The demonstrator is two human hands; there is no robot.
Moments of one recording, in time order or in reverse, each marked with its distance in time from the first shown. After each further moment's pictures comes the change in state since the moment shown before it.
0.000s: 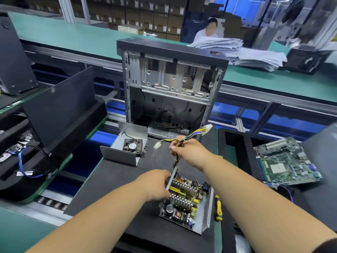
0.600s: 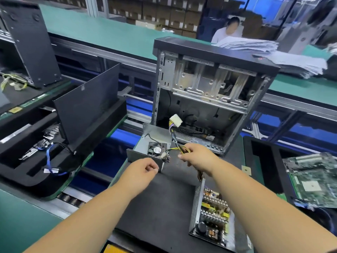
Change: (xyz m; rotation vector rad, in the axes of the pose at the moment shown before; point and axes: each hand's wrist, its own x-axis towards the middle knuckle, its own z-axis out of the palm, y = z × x) left_hand -0.020 -0.129 -0.038 -0.535 0.475 -0.118; right_hand 0.056 -0.026 0.054 -0.165 -0.037 0.079
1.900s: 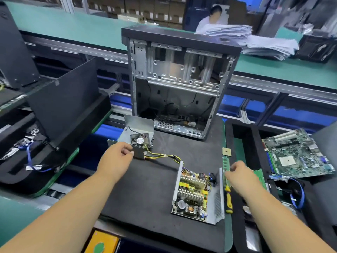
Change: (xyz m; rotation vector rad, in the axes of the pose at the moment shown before) left_hand -0.004 0.008 0.005 0.027 0.247 -0.019; right_hand -0.113 0.164 -0.056 -0.318 0.430 0.492
